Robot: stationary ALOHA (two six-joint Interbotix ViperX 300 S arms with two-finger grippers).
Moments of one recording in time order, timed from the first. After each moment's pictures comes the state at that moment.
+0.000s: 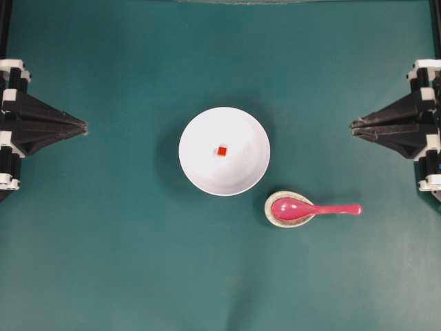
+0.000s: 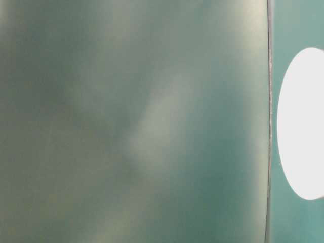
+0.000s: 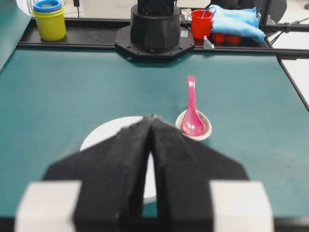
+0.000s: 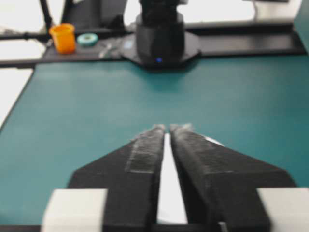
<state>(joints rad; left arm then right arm) 0.00 -0.97 1.16 0.00 -0.13 0.00 0.00 -0.90 1.12 0.04 -0.16 0.02</state>
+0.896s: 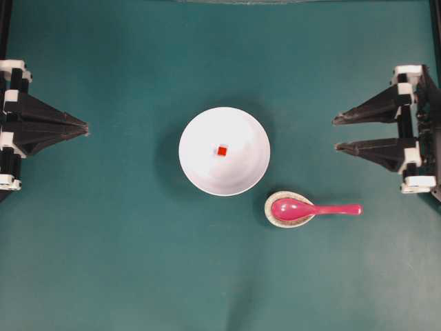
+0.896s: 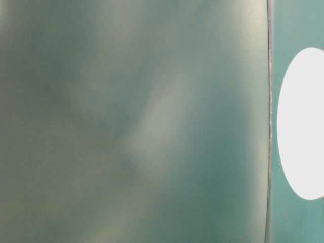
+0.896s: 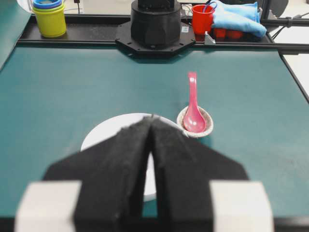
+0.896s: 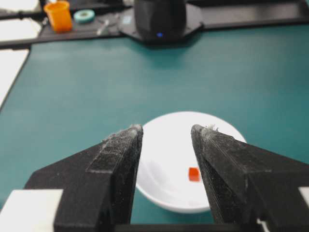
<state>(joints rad) 0.00 -0.96 1.16 0.00 -0.13 0.01 0.00 -0.79 1.11 0.05 -0.18 0.05</state>
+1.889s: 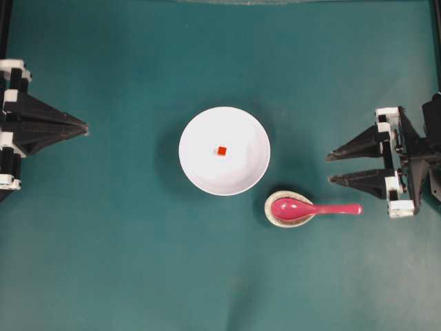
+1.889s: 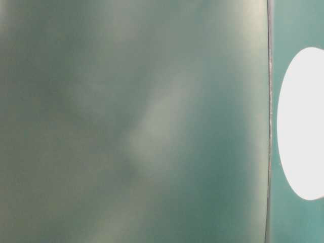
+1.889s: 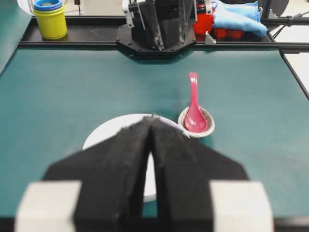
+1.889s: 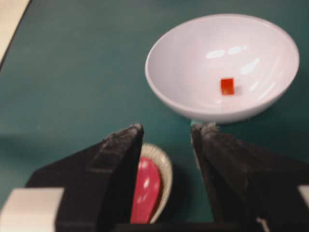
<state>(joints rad) 0.00 -0.96 1.16 0.01 -0.13 0.02 0.16 -0.58 1.33 0.22 -0.52 0.06</state>
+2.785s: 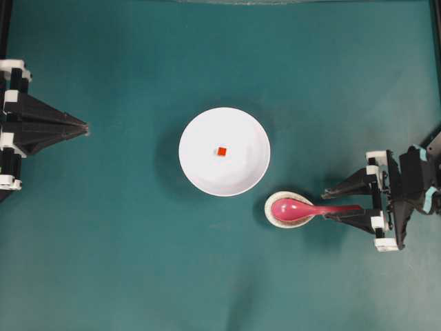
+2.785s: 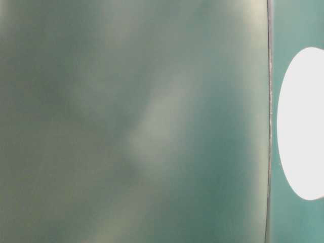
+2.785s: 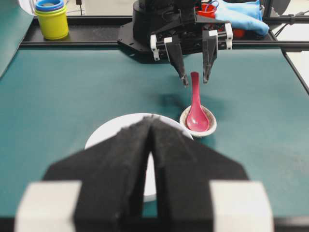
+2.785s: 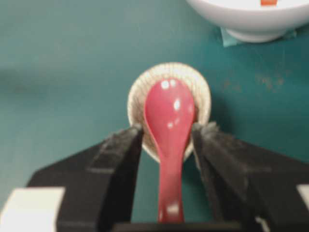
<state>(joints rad) 0.00 -0.96 1.16 0.02 -0.13 0.02 0.55 -0.06 1.36 0.62 -1.00 0.06</state>
